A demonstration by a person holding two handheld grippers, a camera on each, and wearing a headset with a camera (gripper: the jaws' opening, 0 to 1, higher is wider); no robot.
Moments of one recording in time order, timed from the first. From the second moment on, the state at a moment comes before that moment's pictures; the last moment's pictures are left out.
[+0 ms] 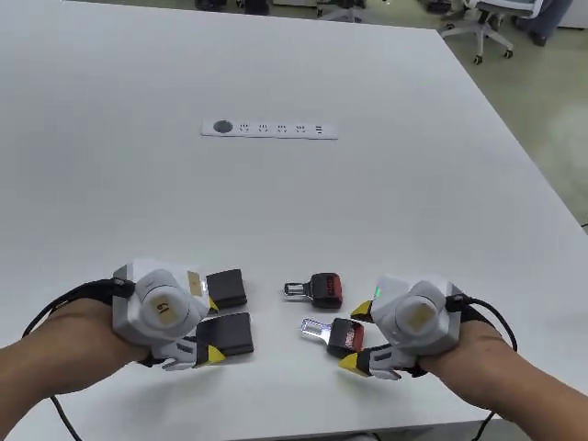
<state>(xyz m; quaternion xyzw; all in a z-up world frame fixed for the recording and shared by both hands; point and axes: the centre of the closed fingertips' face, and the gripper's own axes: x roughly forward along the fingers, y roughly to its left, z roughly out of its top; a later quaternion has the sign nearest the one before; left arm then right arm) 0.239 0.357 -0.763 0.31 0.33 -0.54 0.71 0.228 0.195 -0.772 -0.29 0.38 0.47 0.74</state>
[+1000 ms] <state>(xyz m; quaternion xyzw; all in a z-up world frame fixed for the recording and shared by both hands) 0.231 0.357 -0.776 0.38 0.33 -0.56 0.66 0.226 0.197 -0.784 -0.32 0.38 0.56 0.67</state>
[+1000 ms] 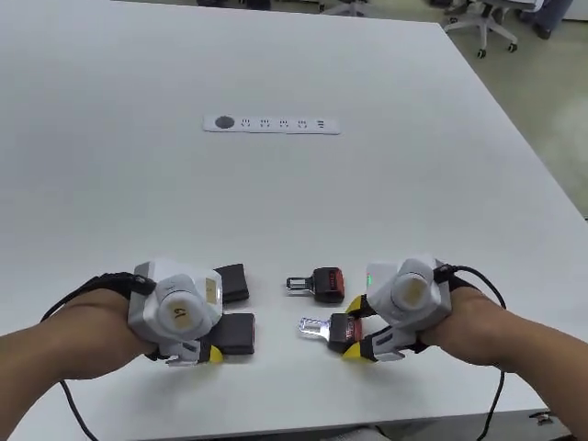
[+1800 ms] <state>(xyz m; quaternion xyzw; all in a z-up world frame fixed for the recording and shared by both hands) 0.230 0.354 -0.779 0.37 0.34 -0.57 0.65 0.226 0.203 -0.784 -0.35 0.38 0.57 0.64</state>
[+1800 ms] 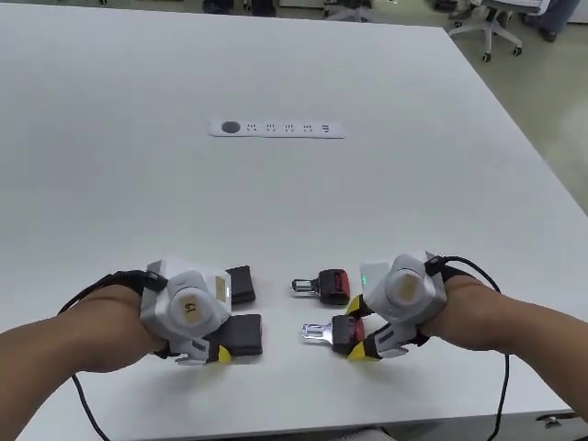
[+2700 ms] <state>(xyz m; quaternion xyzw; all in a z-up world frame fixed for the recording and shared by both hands) 0.229 0.355 -0.779 0.37 0.35 -0.57 0.65 0.225 0.261 -0.782 -0.34 0.36 0.59 0.64</state>
